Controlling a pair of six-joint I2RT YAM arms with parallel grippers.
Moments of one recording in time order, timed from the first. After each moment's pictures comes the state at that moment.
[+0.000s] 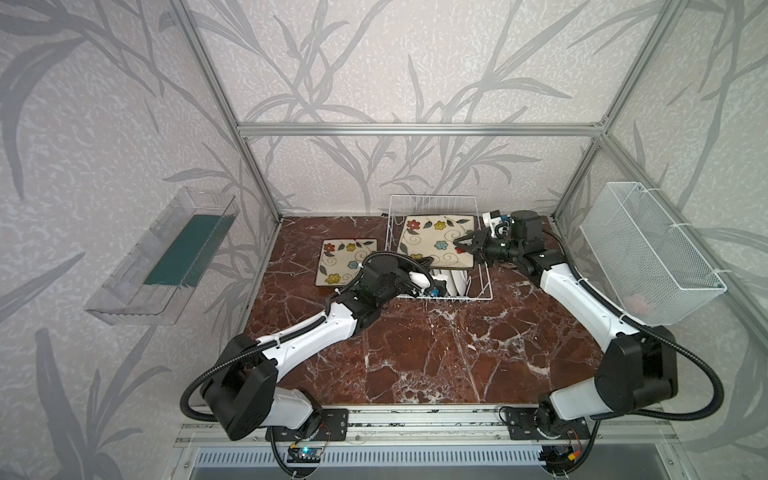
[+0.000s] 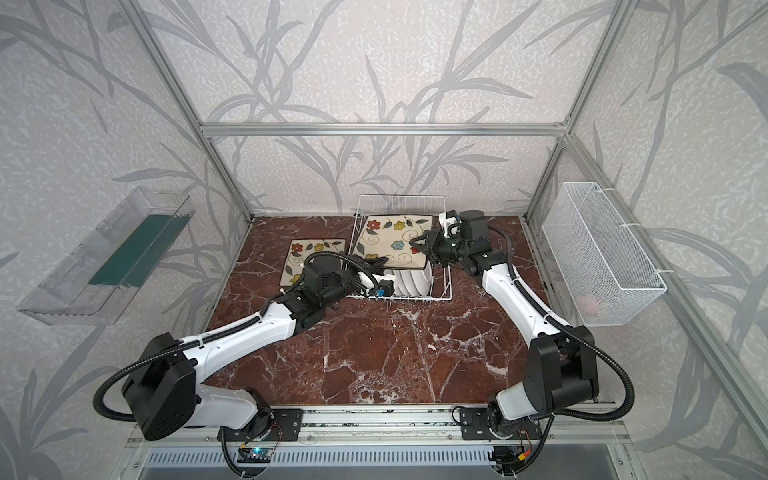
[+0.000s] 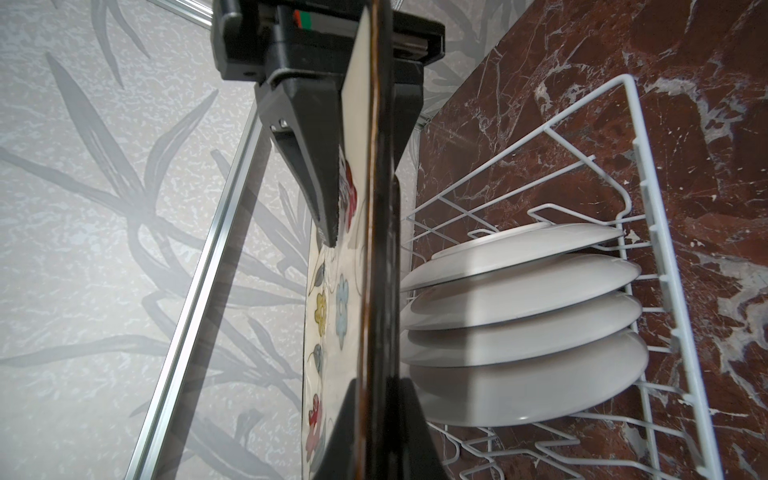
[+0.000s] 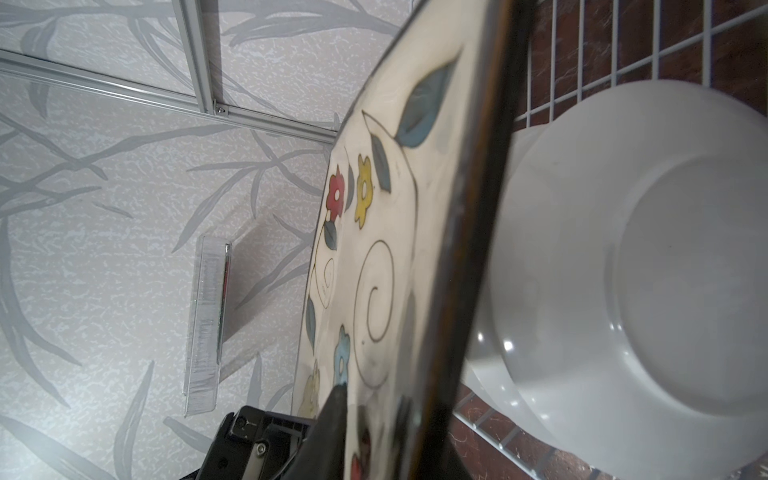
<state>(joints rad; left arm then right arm) -0.71 1.39 0.90 0.31 0.12 1.20 0.25 1.49 1.19 -0.20 -0.71 0.98</state>
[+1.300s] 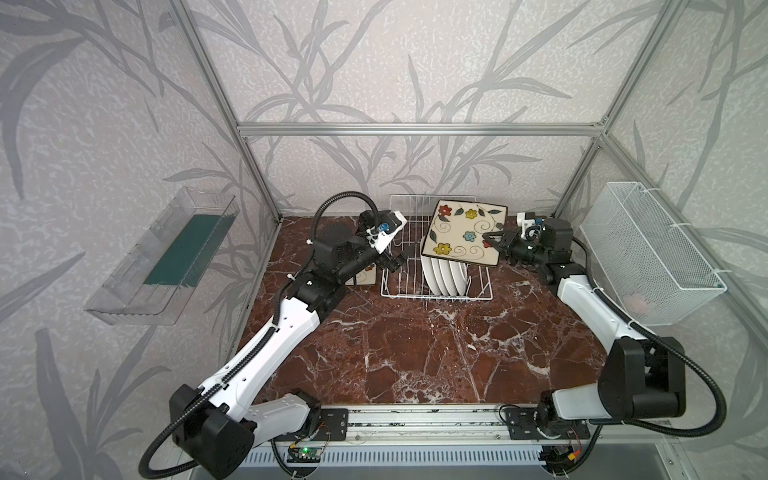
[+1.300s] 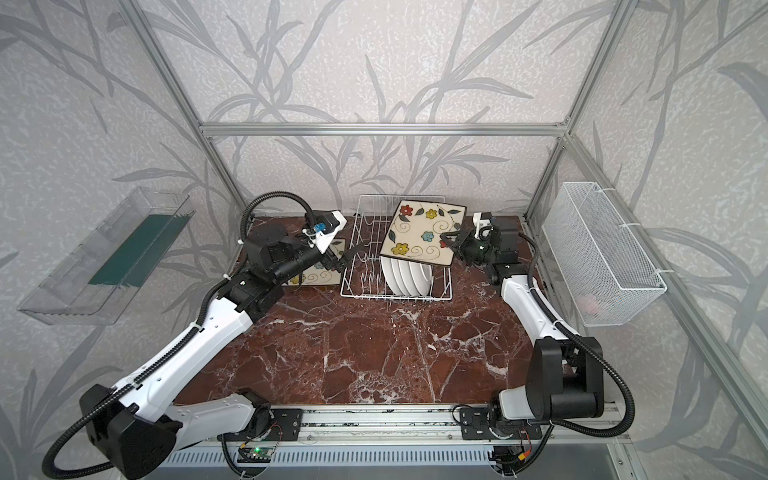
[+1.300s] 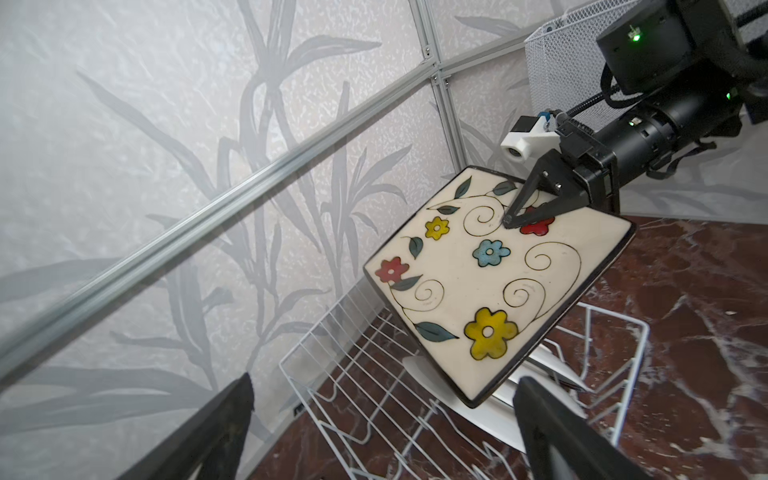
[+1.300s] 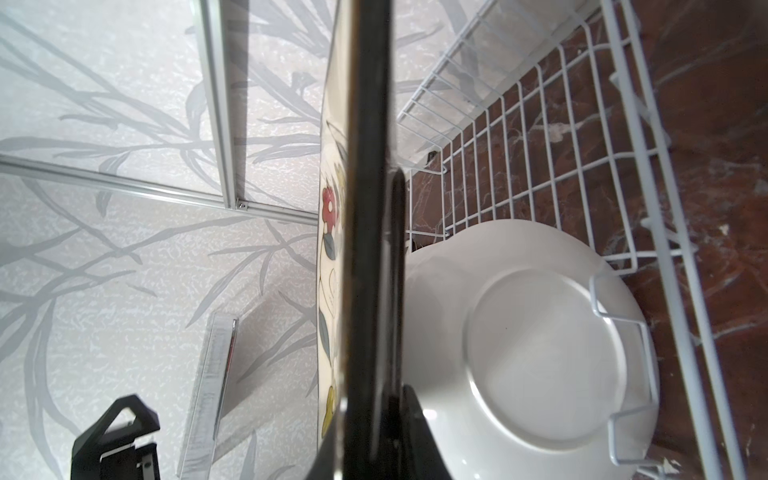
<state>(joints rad) -0.44 1.21 1.18 -0.08 0.30 0.32 0.05 1.40 1.01 0.07 -0.73 0.99</state>
